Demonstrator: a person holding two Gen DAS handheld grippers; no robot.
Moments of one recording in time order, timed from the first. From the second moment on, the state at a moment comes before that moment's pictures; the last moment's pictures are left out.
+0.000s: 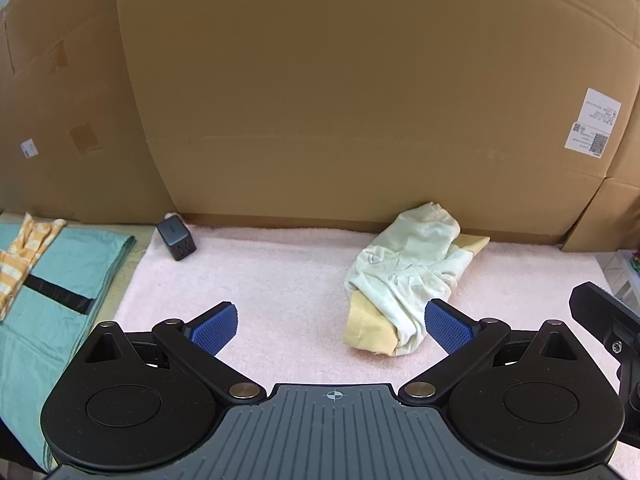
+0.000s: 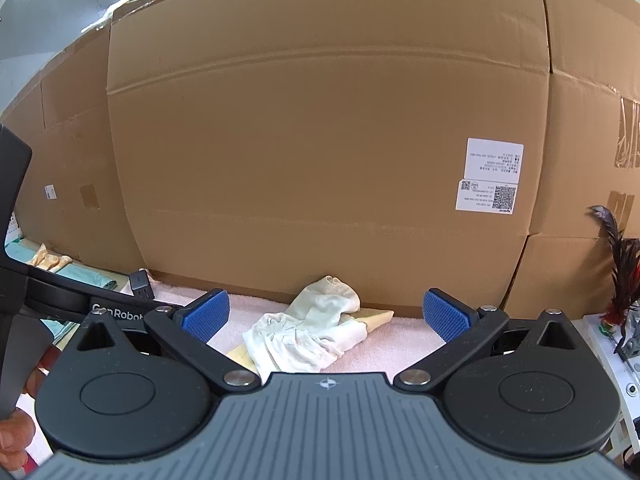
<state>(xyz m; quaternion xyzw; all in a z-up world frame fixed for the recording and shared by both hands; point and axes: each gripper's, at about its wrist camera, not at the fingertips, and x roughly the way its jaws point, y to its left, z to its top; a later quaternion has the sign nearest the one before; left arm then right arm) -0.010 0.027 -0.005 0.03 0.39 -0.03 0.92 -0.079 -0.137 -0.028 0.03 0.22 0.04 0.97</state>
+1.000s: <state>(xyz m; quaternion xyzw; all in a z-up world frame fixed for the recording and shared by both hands) -0.011 0.026 -0.034 0.05 0.43 -0.01 0.90 -0.058 -0.141 -0.050 0.02 0.28 0.03 0.96</state>
